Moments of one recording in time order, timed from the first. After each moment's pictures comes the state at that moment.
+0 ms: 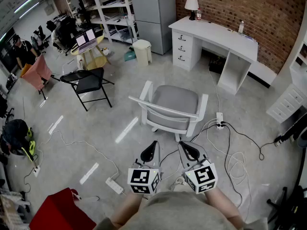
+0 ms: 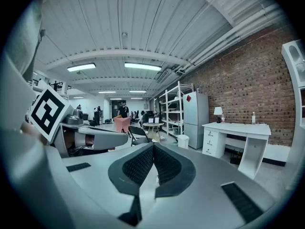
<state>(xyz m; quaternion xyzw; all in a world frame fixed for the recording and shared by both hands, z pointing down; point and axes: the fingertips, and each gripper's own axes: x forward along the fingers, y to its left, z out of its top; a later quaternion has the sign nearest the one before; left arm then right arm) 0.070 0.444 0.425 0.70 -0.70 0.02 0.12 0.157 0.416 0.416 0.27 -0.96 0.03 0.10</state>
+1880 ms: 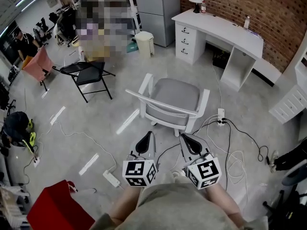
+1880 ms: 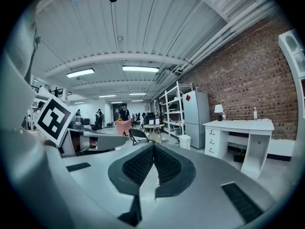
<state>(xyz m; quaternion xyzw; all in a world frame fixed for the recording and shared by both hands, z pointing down) 0.067 0.412 0.429 0.66 -0.74 0.00 0.13 0.176 0.378 0.414 0.25 -0.97 0.05 0.08</state>
